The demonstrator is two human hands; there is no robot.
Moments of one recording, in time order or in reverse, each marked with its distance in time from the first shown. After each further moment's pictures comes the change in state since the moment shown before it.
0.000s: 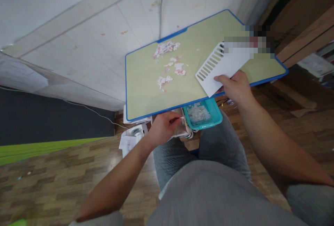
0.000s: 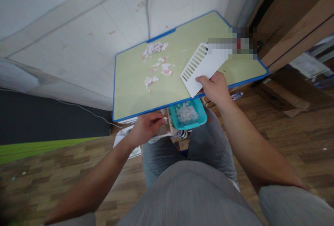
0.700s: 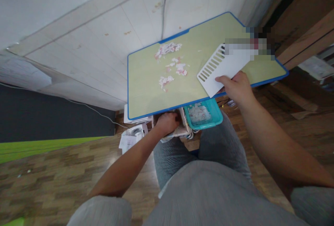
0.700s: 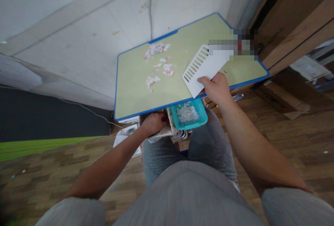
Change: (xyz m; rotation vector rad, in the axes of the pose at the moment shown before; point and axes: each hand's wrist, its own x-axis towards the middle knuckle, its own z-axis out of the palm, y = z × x) left_hand 0.035 -0.027 0.027 0.617 -0.274 -0.302; right_hand 0.003 0.005 -0.002 -0.003 -0.026 -0.034
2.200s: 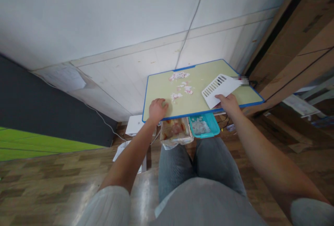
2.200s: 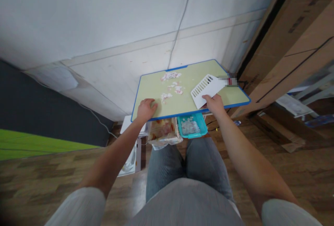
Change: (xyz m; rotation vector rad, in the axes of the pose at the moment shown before) left_hand 0.006 -0.070 -0.067 -0.148 0.741 -0.187; right_hand 0.010 -0.006 0.005 0.119 0.027 0.089
